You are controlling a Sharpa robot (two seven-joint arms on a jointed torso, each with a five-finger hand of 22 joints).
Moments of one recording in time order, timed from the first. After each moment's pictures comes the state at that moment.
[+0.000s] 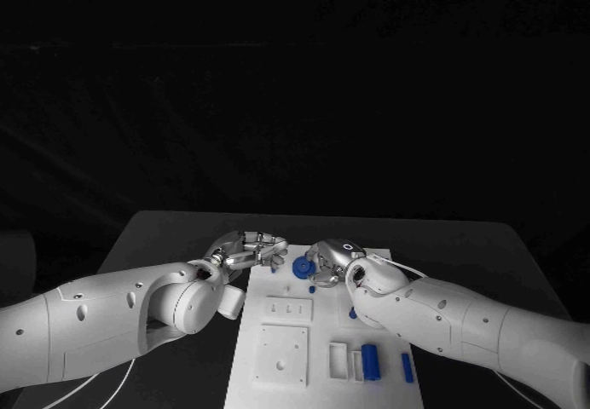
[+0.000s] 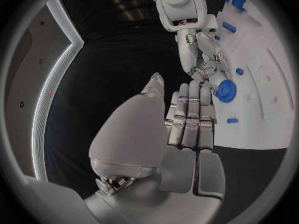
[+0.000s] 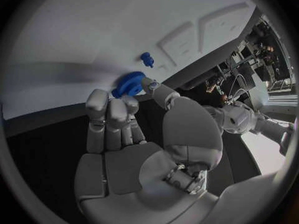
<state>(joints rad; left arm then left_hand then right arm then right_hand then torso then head) 1.33 -0.81 -0.21 1.50 0.02 -0.31 0.31 1.54 -0.08 0.02 0.29 0.07 0.76 0.18 0.38 0.38 1.14 0.12 0.11 0.16 0.94 0.11 0.45 0.57 0.05 0.72 0.01 0.49 1.23 1.20 -0.32 -0.14 0.95 -1.50 -0.43 -0.15 1.00 -0.20 0.68 -0.18 0.21 0.78 0.14 0.27 0.42 1.16 0.02 1.07 1.23 1.30 -0.08 1.27 1.01 0.19 1.27 -0.08 1.06 1.31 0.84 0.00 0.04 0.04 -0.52</state>
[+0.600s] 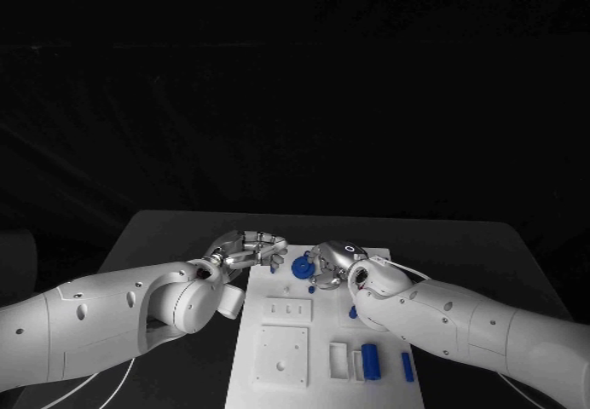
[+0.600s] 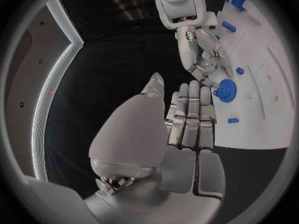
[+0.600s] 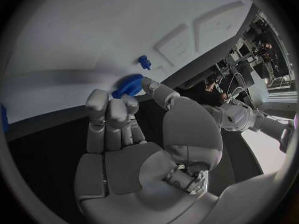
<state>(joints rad) 1.33 -0.81 -0.21 1.50 0.02 -0.31 0.30 1.54 -0.08 0.02 0.29 0.07 0.76 0.18 0.38 0.38 1.14 0.12 0.10 0.16 0.94 0.11 0.45 0.57 0.05 0.72 0.01 0.49 1.23 1.20 -0.35 -0.14 1.00 -1.48 -0.43 -0.15 1.00 -0.20 0.68 -0.18 0.21 0.79 0.14 0.27 0.42 1.16 0.02 1.07 1.23 1.30 -0.08 1.27 1.01 0.19 1.27 -0.08 1.06 1.31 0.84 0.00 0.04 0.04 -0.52</state>
